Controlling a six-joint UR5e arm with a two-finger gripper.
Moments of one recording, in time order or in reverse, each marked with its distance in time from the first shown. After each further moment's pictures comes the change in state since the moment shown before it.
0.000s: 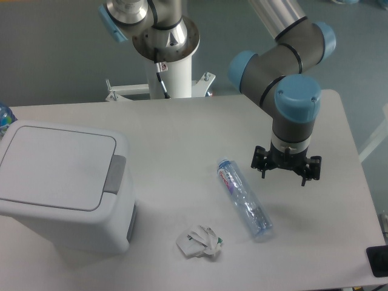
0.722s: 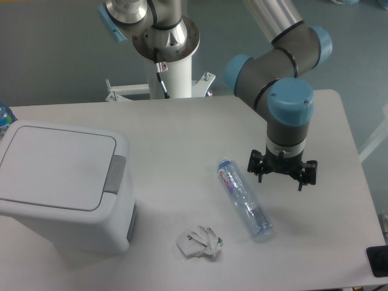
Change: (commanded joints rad) arm -0.034 -0.011 -0.067 0.192 -0.014 -0.099
